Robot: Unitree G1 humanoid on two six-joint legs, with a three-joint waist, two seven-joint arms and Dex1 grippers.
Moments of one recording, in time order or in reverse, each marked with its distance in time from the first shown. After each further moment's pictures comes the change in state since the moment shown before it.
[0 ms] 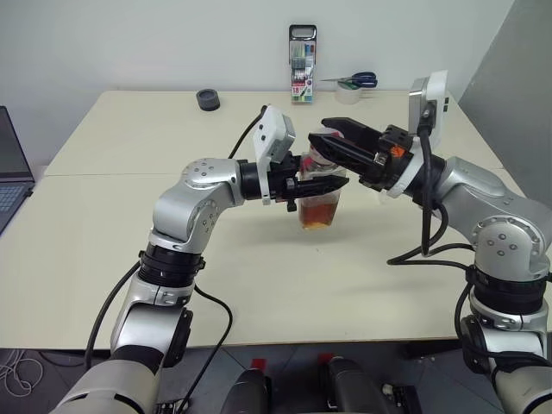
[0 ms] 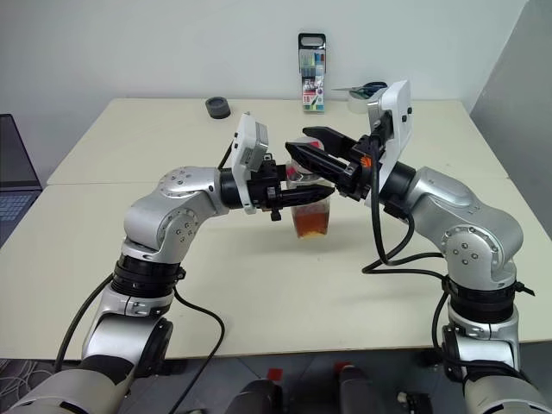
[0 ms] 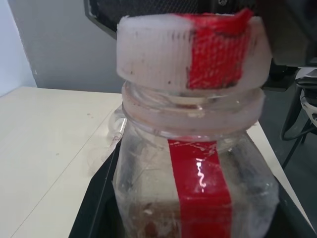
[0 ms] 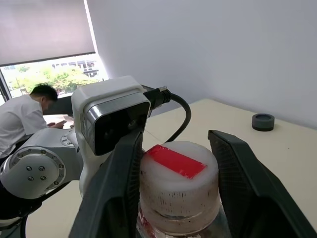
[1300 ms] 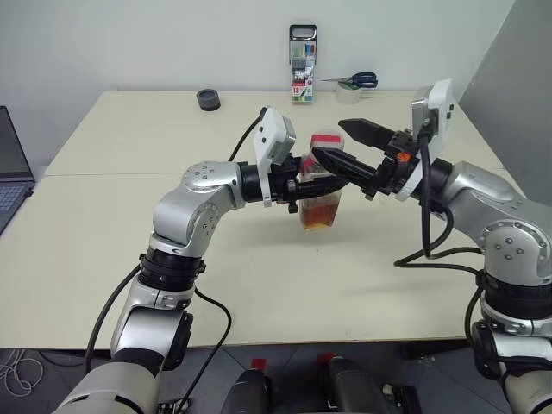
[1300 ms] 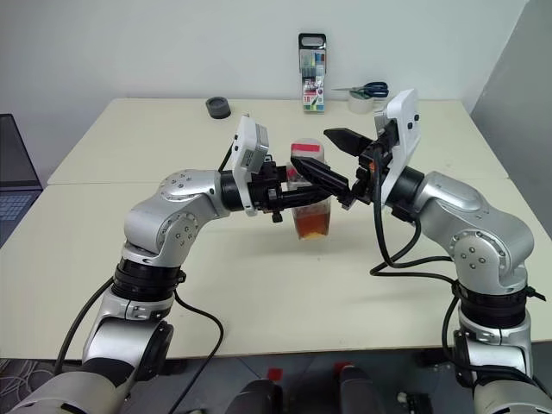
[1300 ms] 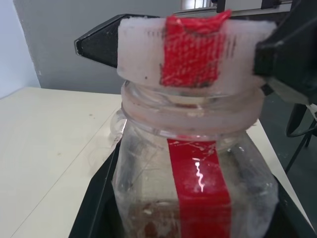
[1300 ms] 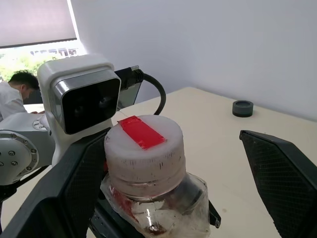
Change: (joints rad) left arm 0.016 -0.006 0.000 -0.025 -0.007 0.005 0.021; right arm 0.037 -0.062 -0.008 -0.011 -0.015 0.002 -0.013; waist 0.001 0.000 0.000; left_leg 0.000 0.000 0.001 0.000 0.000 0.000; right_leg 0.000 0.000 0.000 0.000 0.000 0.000
